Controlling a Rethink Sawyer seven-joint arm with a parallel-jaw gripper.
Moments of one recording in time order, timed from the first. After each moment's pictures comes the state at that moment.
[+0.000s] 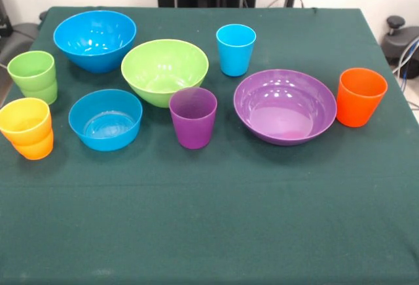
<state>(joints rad) -1.24 -0.44 1.39 2.29 -0.65 0.14 2.04</state>
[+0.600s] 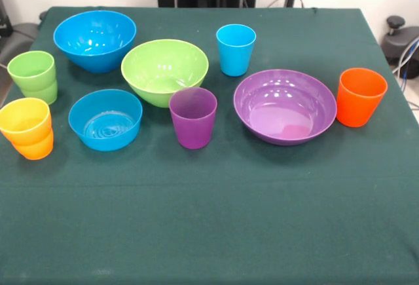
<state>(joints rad) -1.32 -0.09 1.33 2.25 -0.88 0.14 2.04</state>
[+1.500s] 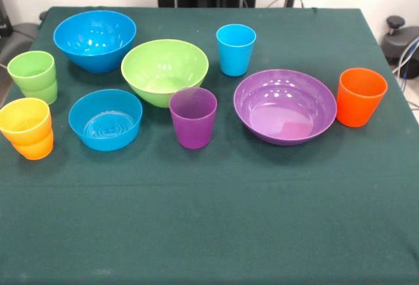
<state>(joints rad) -1.42 0.23 1.27 2.16 -0.91 0.29 1.75</state>
